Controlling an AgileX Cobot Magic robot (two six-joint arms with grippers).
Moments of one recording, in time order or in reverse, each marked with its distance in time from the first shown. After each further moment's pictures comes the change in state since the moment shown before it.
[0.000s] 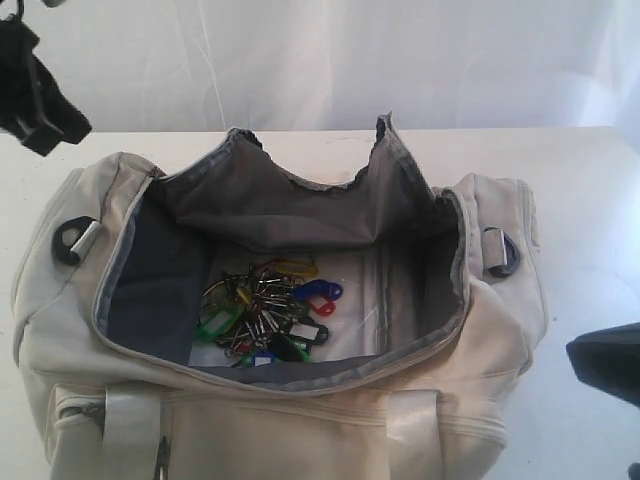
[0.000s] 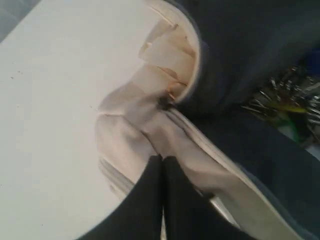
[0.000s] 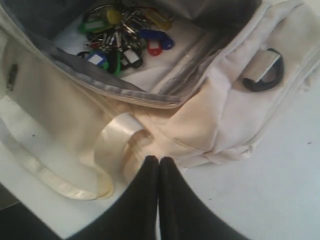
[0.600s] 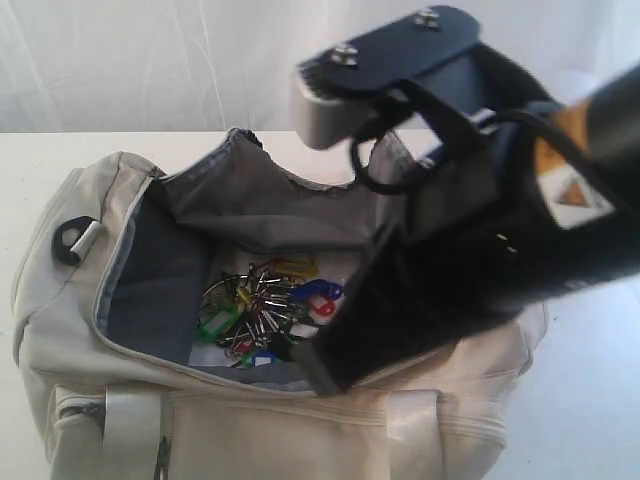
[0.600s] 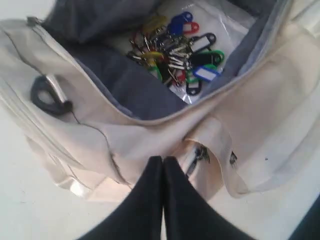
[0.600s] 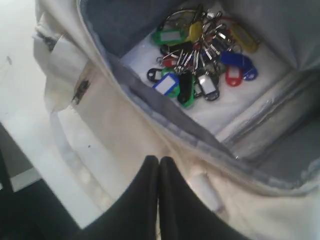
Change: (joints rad) left arm 0.002 -0.799 0.609 -0.144 0.081 -0.046; right arm 0.000 0.507 -0.374 0.185 -0.004 -0.222
